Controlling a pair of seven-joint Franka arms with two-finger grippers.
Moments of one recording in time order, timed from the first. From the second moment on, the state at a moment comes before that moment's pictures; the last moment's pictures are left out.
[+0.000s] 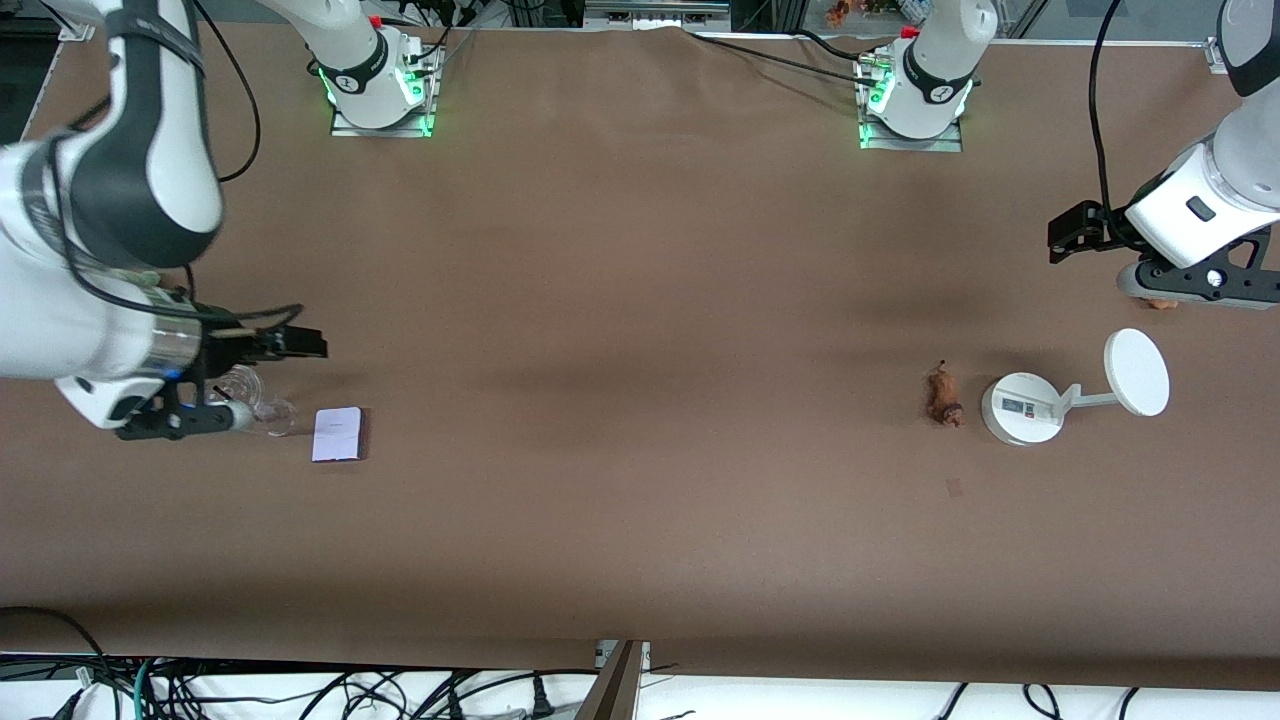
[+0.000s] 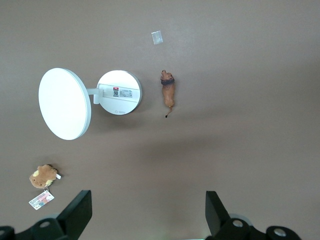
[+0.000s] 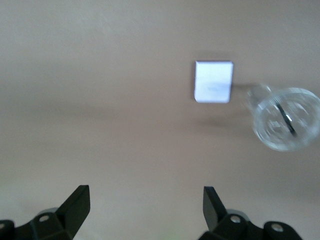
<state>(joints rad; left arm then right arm) -0.03 0.05 -0.04 -1.62 0.07 1.53 0.06 0.31 0.49 -0.31 -1.17 0.26 1.39 -0.02</state>
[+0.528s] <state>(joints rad) -0.03 0.05 -0.04 -1.62 0.07 1.53 0.06 0.30 0.42 -0.38 -1.12 0.26 1.22 0.08</state>
